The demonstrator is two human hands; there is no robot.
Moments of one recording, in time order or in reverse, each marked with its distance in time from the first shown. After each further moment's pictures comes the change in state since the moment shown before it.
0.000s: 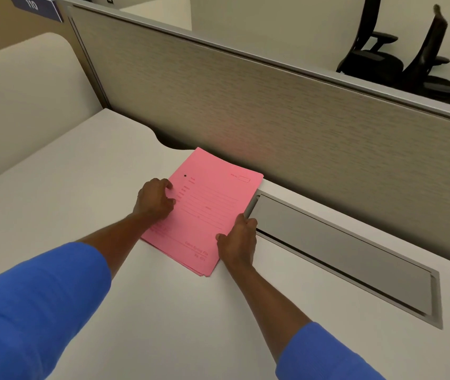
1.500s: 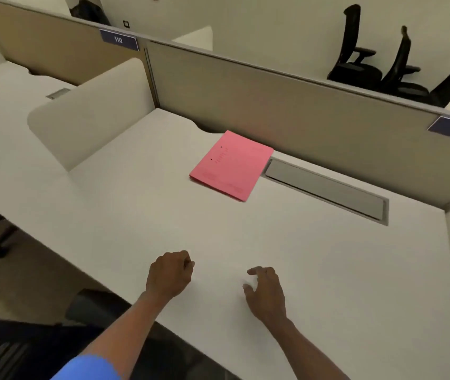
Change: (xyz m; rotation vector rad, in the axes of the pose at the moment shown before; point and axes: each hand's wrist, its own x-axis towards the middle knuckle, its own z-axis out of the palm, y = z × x) left_hand -0.432 -0.123 -0.062 0.101 -0.086 0.079; right_hand -0.387 0.076 -0.044 -0.186 -0.172 -0.029
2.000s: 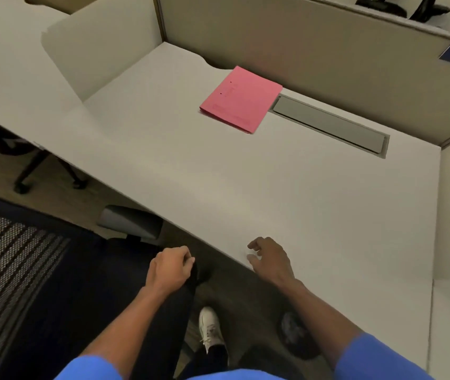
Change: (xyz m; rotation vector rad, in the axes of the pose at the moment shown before) left_hand -0.223 -0.048 0.046 -0.070 -0.141 -0.026; right_hand -0.152 0.054 0.022 -0.074 -0.174 -0.088
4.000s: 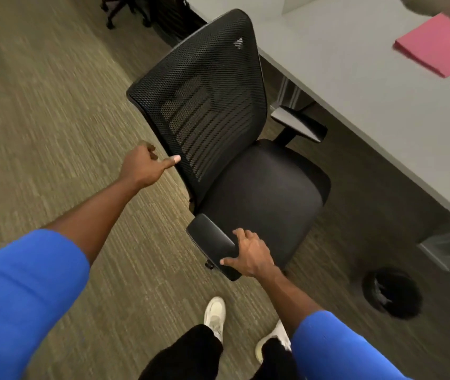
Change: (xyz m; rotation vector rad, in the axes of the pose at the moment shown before) left_hand -0.380 -0.435 -0.142 -0.380 0.429 -0.544; right_hand -0.359 -0.242 0.397 -0.381 -0.441 -0.420
